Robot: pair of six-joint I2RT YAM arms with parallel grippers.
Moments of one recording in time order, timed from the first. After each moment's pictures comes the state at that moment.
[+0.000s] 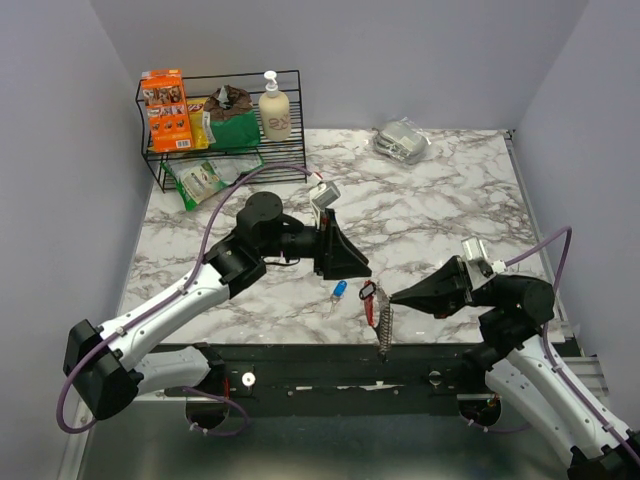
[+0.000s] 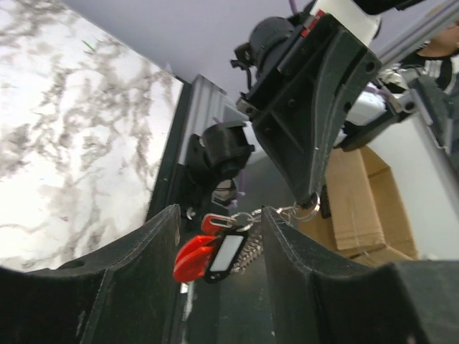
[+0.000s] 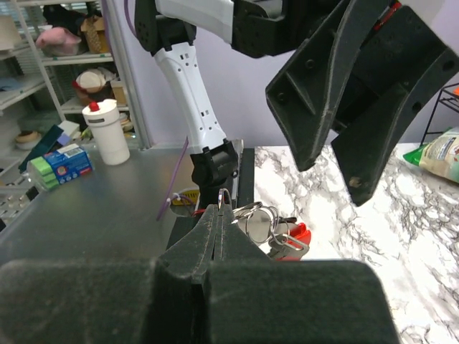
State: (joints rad) left arm -0.78 1.13 0.97 0.09 0.78 -0.62; right arm 0.46 0.52 0.39 0.74 -1.09 0.59
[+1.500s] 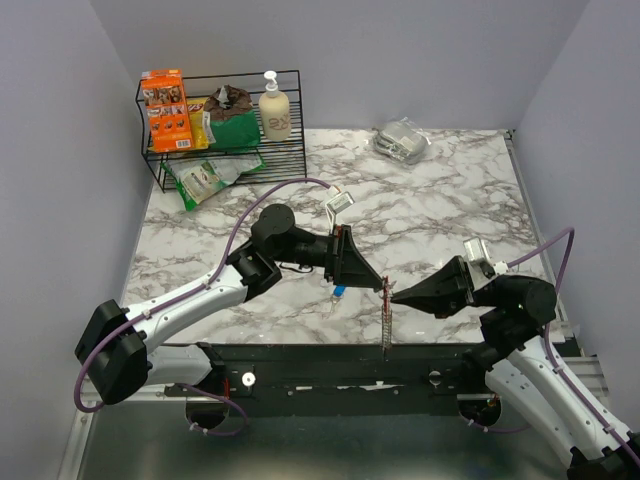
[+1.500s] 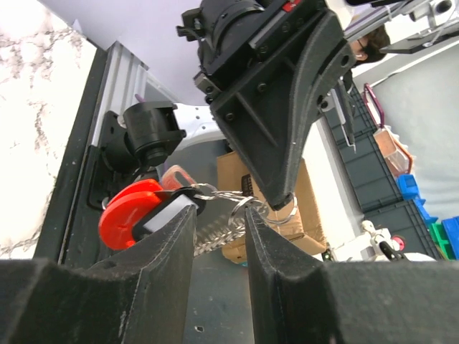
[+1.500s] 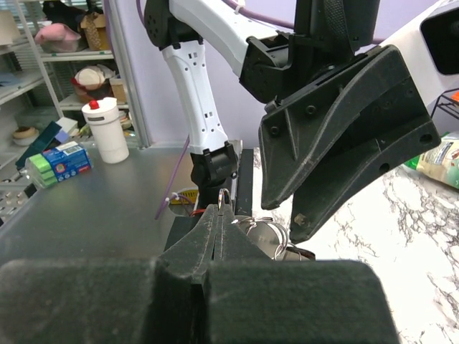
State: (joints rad) left arm -0.84 1.23 0.86 0.43 0.89 -0.99; right arm 0.46 0.51 0.40 0.73 -1.10 0.58
